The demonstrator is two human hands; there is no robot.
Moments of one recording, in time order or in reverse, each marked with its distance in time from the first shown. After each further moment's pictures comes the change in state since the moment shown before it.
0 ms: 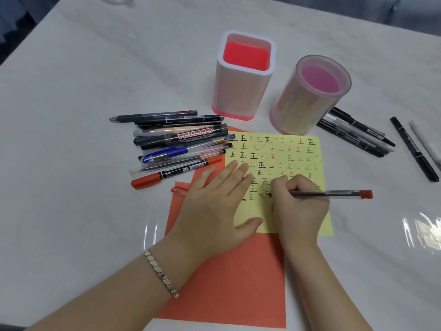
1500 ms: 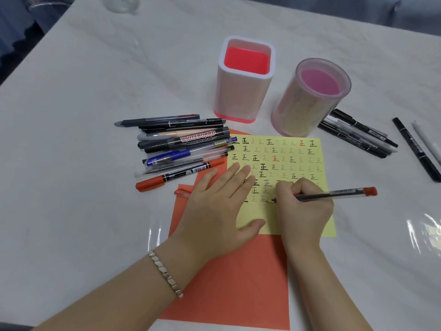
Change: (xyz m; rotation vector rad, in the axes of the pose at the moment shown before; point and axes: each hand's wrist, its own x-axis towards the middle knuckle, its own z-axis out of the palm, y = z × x) left_hand 0.000 -0.001 0.000 0.015 -0.008 0.015; right_hand -0.001 0.000 -0.002 0.036 0.022 0.012
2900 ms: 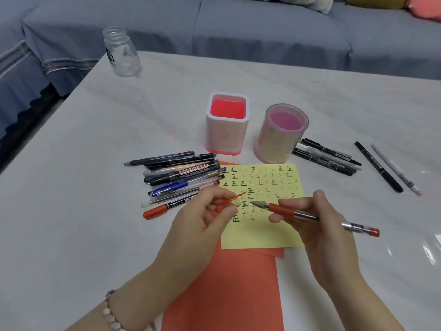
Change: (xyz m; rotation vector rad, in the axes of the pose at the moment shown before) left_hand -0.001 0.030 -0.086 -0.892 0.119 -0.436; right_hand -0.007 -0.059 -0.064 0.493 -0.448 0.180
